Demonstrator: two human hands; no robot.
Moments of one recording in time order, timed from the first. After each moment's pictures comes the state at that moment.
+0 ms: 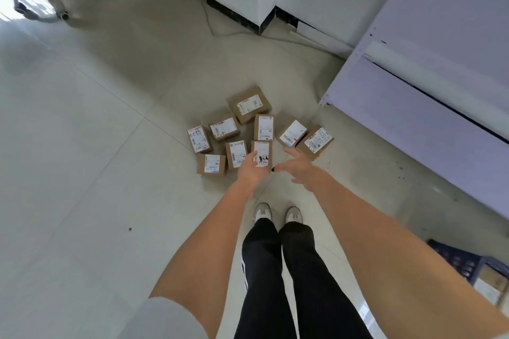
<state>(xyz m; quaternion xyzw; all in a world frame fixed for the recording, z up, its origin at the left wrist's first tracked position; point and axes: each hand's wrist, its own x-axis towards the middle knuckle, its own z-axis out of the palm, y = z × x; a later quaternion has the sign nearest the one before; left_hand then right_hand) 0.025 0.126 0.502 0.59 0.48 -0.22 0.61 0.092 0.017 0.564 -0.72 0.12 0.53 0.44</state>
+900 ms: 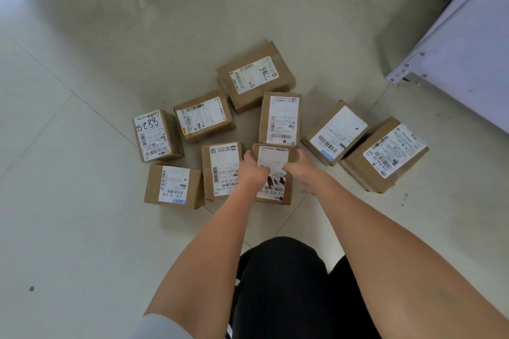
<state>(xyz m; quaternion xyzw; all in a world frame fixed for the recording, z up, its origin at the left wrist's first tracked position) 0.115 0.187 0.027 0.67 0.52 -0.24 0.47 0.182 0.089 0.035 -0.73 0.14 0.56 0.36</state>
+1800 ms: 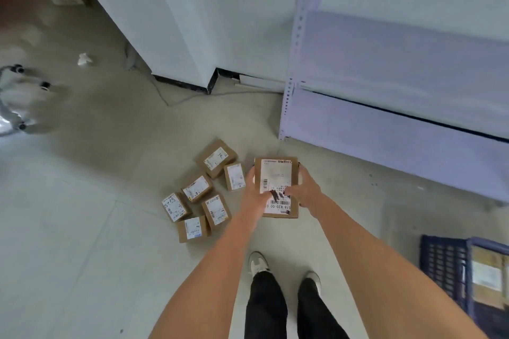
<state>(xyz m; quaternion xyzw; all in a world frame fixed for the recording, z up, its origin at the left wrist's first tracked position) 0.103 0.042 0.578 0.70 0.33 -0.22 0.59 0.146 -0.082 0.567 -0.77 0.20 0.38 0.47</state>
